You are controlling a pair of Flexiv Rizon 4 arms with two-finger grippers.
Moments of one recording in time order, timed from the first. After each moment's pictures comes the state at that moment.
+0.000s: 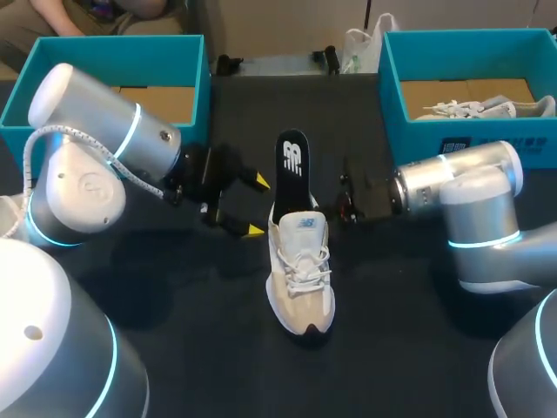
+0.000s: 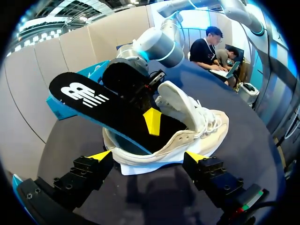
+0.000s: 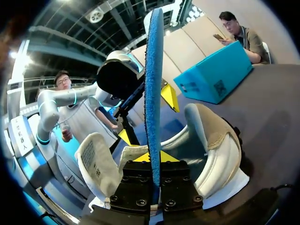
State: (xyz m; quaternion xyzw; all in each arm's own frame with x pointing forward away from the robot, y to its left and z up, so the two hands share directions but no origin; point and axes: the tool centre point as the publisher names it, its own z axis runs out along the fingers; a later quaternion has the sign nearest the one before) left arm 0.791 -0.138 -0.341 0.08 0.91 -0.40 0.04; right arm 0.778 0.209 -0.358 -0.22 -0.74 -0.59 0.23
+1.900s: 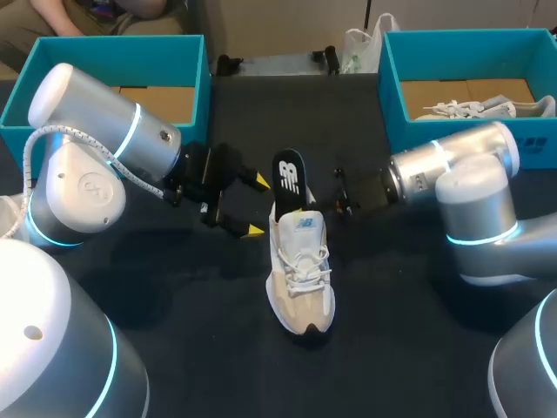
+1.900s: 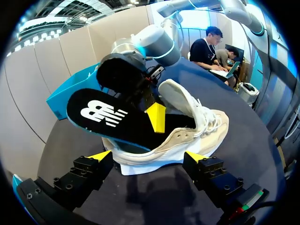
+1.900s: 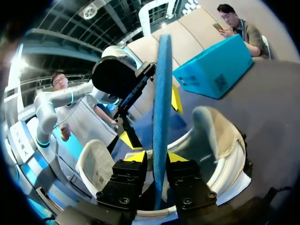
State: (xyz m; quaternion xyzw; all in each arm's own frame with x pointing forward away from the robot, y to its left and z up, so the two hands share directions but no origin) left arm 0.791 -0.138 -0.341 0.08 0.91 -0.40 0.04; right arm 0.779 0.214 -0.346 -0.22 -0.77 -0.55 0.24
